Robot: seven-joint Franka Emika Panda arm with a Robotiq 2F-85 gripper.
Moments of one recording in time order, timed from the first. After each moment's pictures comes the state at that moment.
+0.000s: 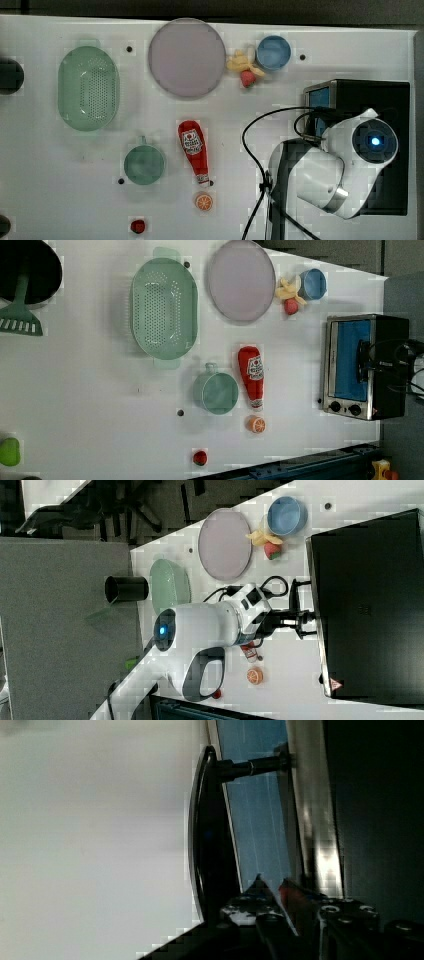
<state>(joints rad) -0.03 0.18 -0.48 -2.22 -0.12 0.85 -1.00</state>
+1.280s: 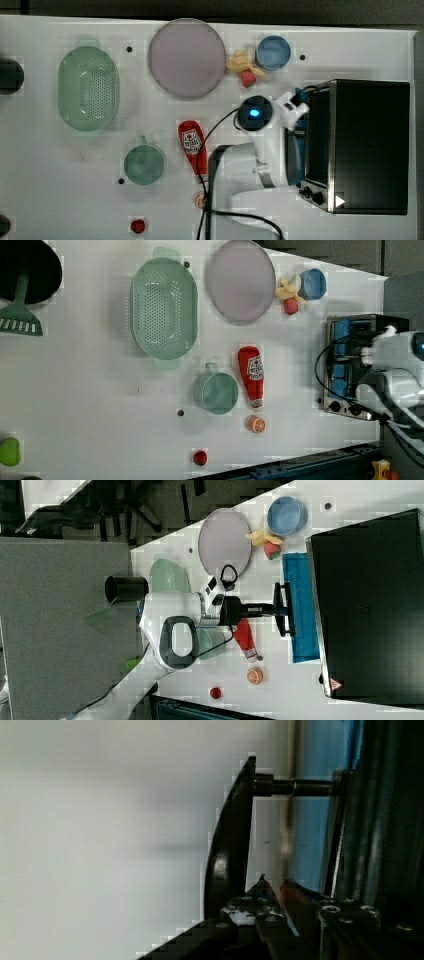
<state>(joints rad) 0.07 0.25 -0.30 -2.27 -0.54 0.82 -0.59</state>
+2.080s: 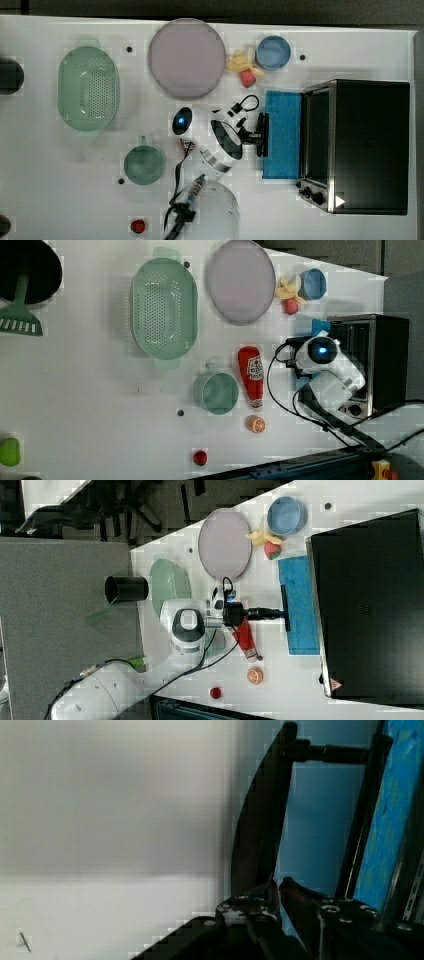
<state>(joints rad) 0.26 0.54 -0.27 -2.23 -0.84 0.81 -0.10</state>
